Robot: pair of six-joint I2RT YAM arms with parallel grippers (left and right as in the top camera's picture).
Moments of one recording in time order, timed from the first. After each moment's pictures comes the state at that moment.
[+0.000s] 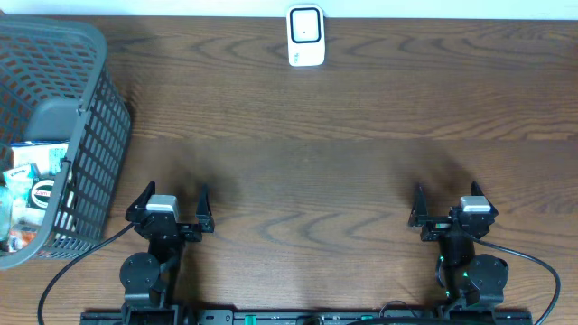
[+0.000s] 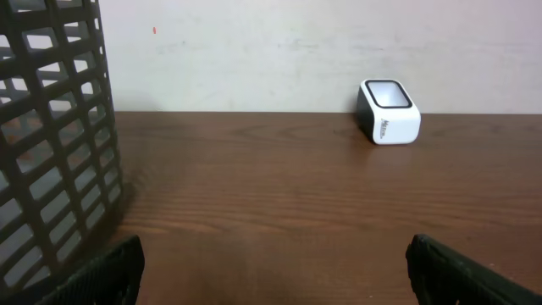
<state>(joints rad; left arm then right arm) 0.01 0.01 0.02 -0.10 0.09 -0.04 0.00 0.01 0.01 -0.07 -0.02 -0.01</state>
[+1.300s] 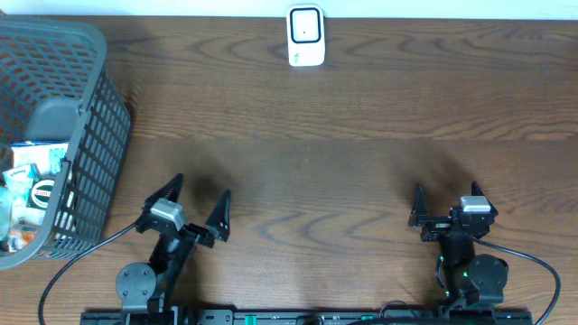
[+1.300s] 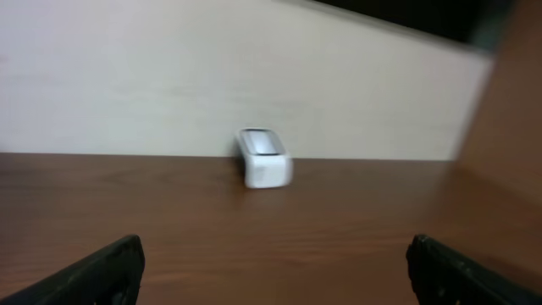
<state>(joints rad) 0.01 0.01 0.01 0.10 0.42 -0.25 0.00 0.01 0.01 -0.07 -0.02 -0.01</state>
